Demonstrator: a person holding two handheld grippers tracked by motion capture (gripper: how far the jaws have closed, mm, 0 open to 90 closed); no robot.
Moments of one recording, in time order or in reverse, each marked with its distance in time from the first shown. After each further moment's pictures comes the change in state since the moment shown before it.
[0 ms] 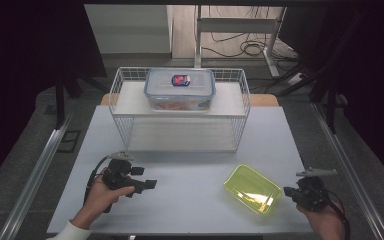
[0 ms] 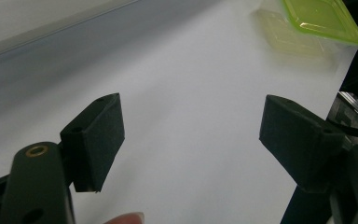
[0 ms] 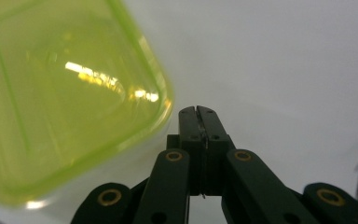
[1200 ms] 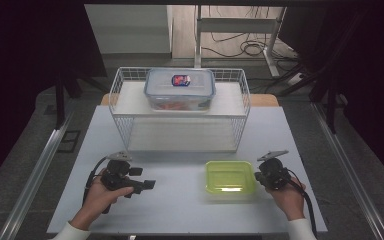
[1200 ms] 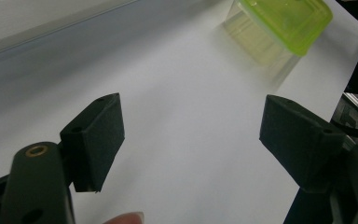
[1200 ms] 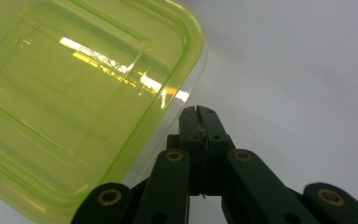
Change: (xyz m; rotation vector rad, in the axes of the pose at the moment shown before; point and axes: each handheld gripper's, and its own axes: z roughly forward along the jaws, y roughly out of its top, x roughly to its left) left arm 0.002 -0.004 -0.002 -0.001 0.017 -0.011; right arm 0.049 0.063 0.064 0.048 0.006 -0.193
